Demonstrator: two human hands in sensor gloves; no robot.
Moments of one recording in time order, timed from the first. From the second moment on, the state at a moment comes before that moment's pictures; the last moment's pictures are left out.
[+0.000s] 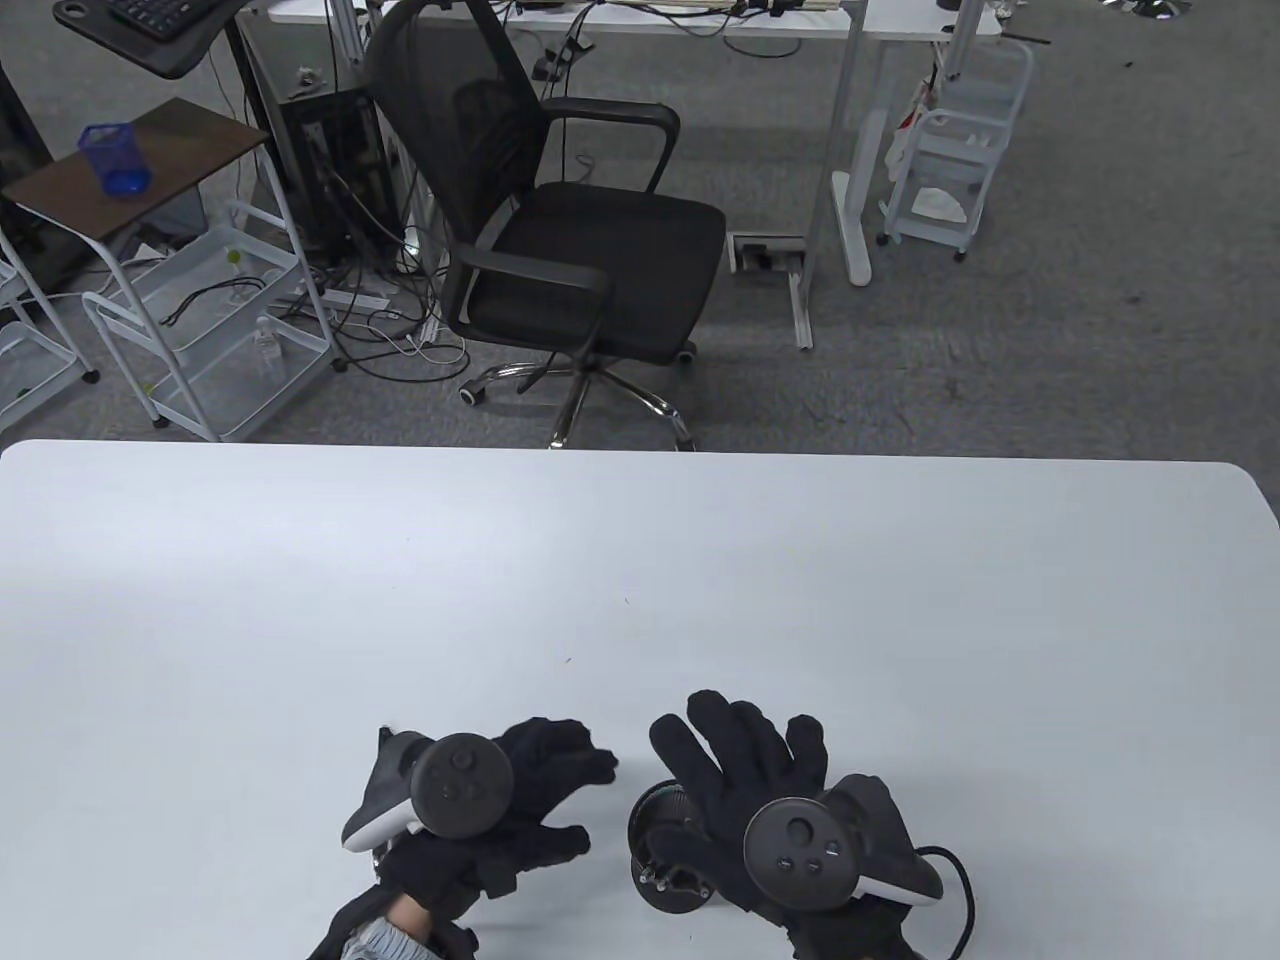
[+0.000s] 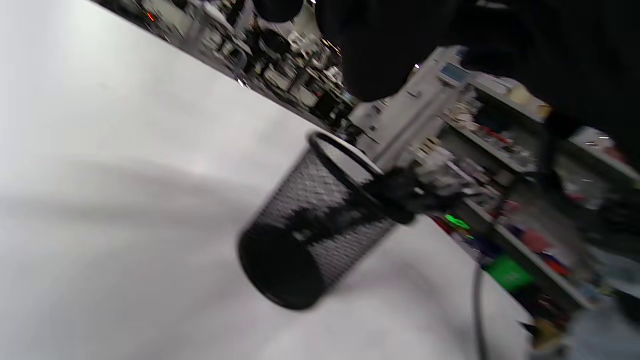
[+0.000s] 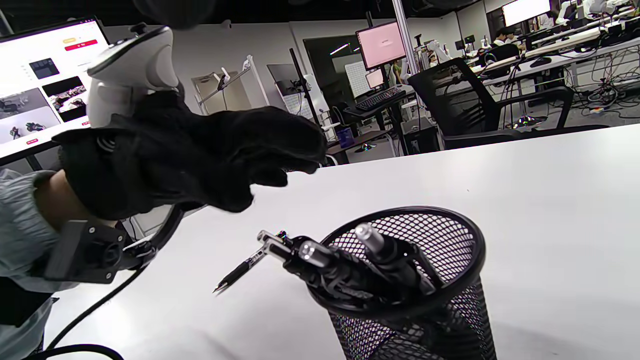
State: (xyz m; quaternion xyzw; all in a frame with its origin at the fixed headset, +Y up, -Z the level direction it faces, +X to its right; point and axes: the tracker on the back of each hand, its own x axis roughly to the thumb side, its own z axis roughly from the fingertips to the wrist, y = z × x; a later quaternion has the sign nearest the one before) left_hand -0.153 -0.707 -0.242 -0.20 -0.32 0.28 0.88; right_hand 0.096 -0.645 -0.207 0.33 0.04 0.92 0.19
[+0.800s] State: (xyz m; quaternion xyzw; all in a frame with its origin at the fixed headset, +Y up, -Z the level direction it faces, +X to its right) left_hand -0.111 -0.740 -0.236 -0.22 -0.36 0.25 0.87; right_hand 0.097 -0.644 -0.205 0.33 0.04 0.92 0.19
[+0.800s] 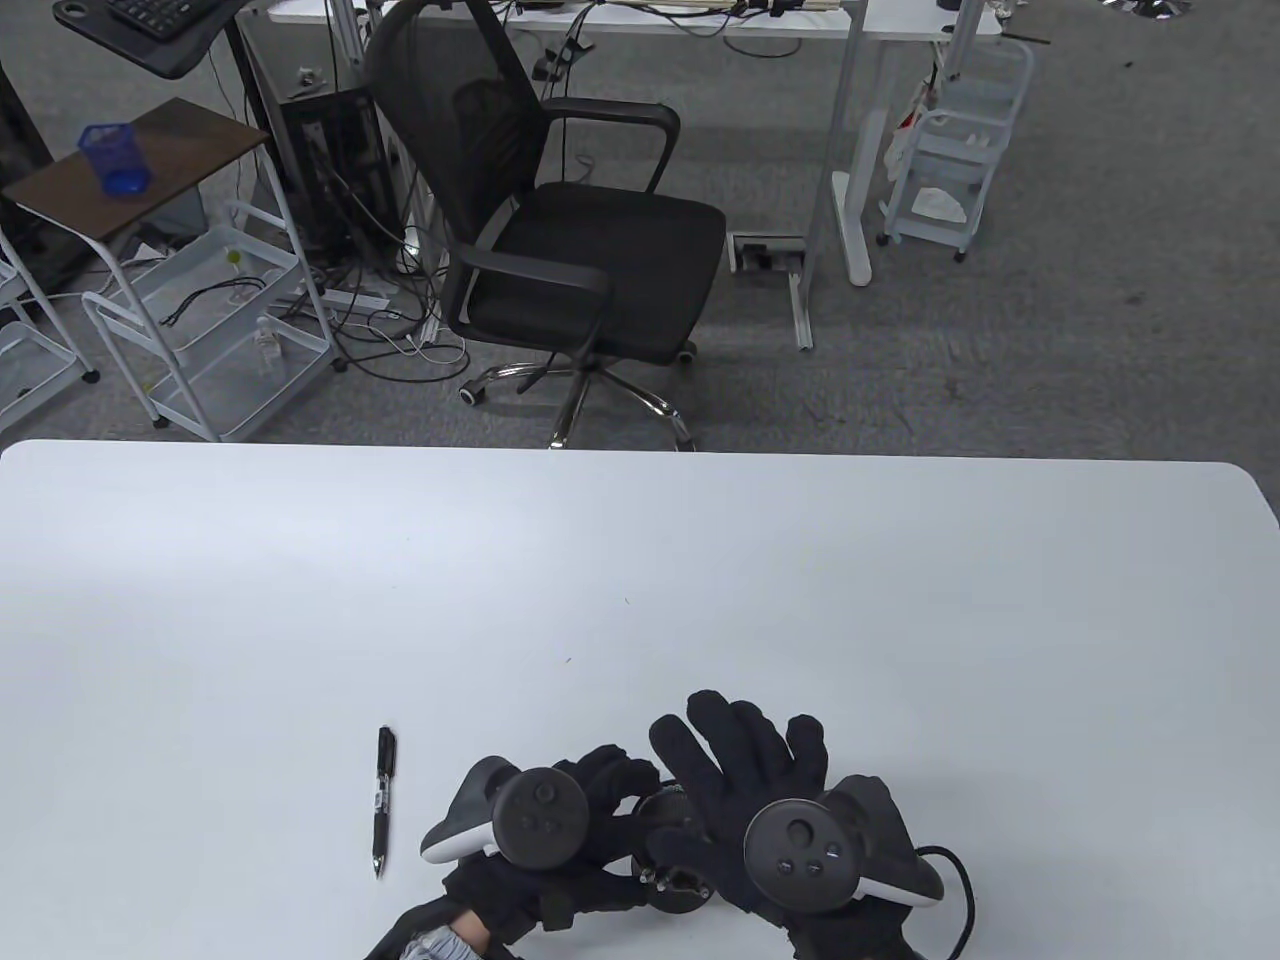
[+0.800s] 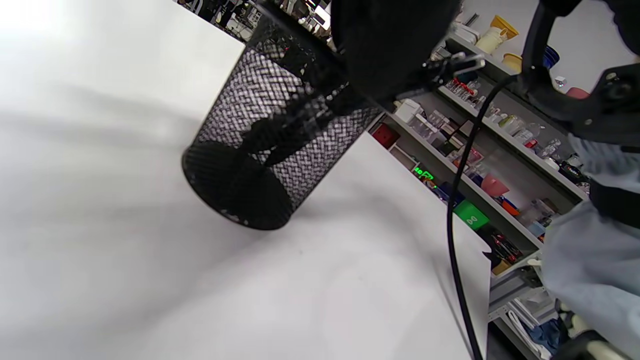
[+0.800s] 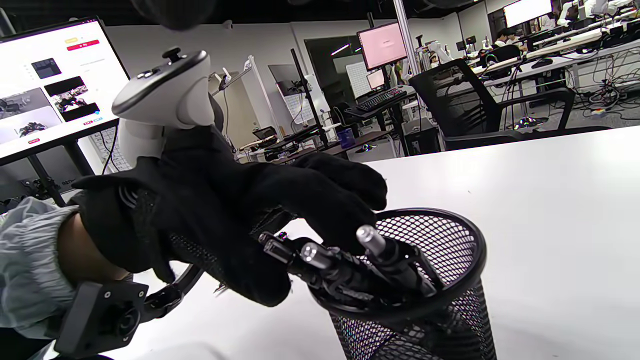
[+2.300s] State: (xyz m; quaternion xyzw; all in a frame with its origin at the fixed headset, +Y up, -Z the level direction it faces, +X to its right) left_hand -0.120 -0.735 -0.236 -0.15 -0.35 0.42 0.82; right_hand 0.098 -0.642 -0.206 0.33 0.04 0.92 0.19
